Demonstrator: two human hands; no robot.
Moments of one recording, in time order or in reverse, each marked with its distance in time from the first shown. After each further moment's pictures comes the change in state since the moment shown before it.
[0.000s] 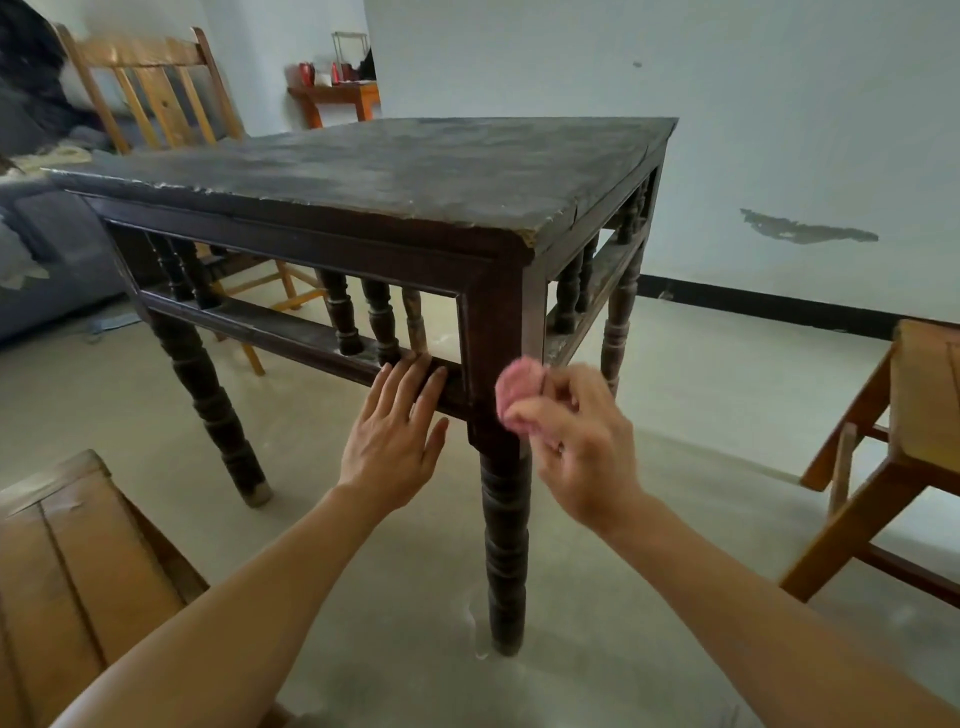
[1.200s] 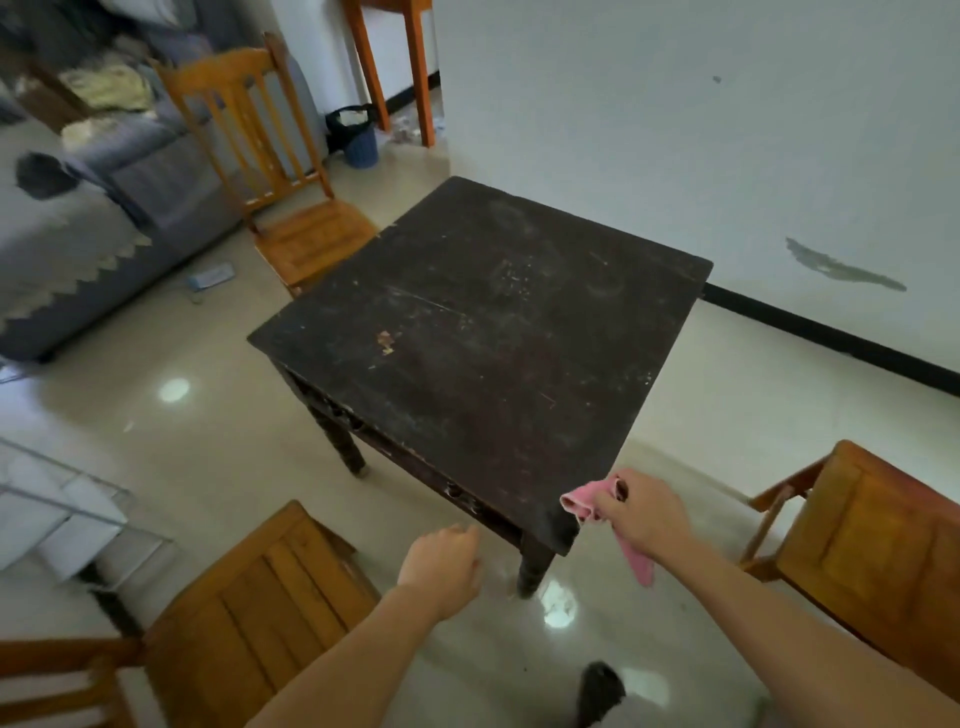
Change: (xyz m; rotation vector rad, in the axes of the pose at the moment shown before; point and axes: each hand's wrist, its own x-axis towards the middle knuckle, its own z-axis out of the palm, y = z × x) left_hand 0.168 -0.026 -0.345 -0.337 -1.030 -0.288; right_hand 0.333 -0.034 -0.145 -0.159 -1.086 0.916
